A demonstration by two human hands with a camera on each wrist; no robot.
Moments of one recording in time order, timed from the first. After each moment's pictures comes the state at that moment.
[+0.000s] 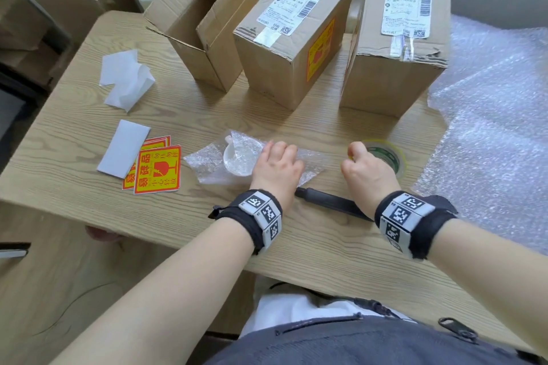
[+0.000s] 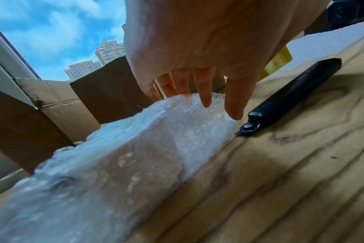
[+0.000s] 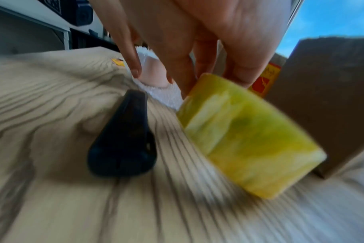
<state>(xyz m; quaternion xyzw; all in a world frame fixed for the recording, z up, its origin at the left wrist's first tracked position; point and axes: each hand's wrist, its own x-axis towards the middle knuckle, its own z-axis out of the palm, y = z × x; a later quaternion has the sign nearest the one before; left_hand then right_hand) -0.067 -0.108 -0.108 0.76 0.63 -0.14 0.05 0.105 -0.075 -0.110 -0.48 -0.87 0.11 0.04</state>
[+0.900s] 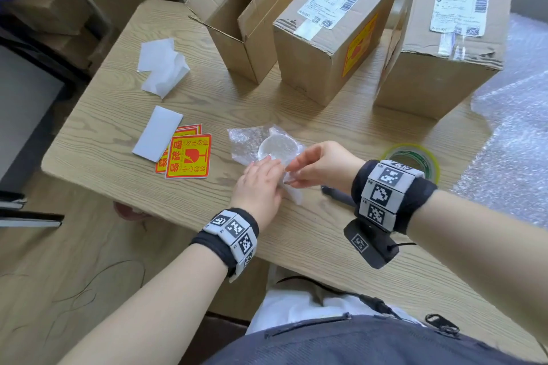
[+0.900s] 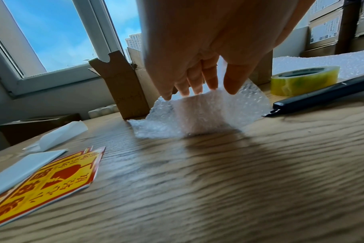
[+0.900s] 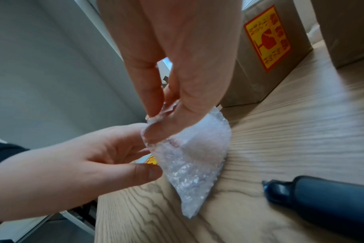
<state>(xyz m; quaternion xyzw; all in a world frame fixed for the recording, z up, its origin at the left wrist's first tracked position) -0.131 -0.165 -0.104 0.66 0.73 0.01 0.18 0.006 -0.078 -0.060 -0.48 -0.49 0.72 0.06</state>
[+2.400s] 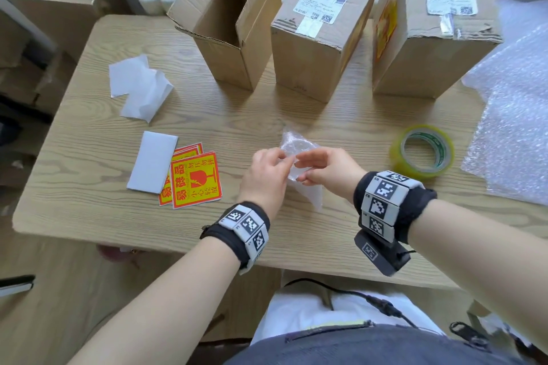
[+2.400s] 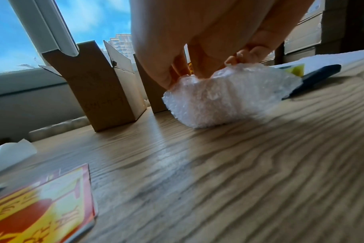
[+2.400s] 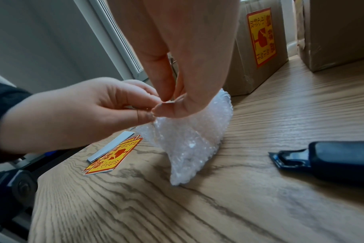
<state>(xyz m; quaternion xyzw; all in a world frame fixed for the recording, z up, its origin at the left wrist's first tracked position) -0.190 -0.137 -0.122 0.74 0.64 0.14 0.15 -0.042 -0.100 -0.094 -0.57 -0.45 0.66 0.18</state>
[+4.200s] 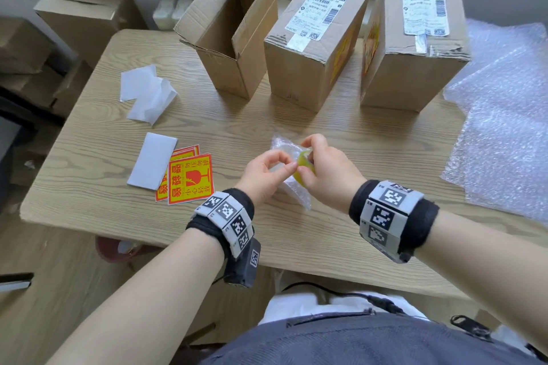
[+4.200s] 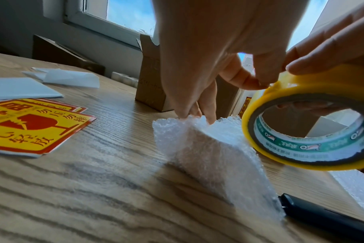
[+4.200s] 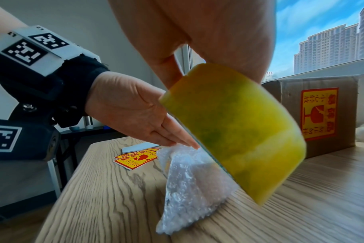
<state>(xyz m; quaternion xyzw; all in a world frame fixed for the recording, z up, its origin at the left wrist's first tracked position) -0.168 -0.136 -0.088 0.47 0.62 0.34 0.53 -0.023 -0.119 -0.041 -0.57 -0.73 0.38 0.08</state>
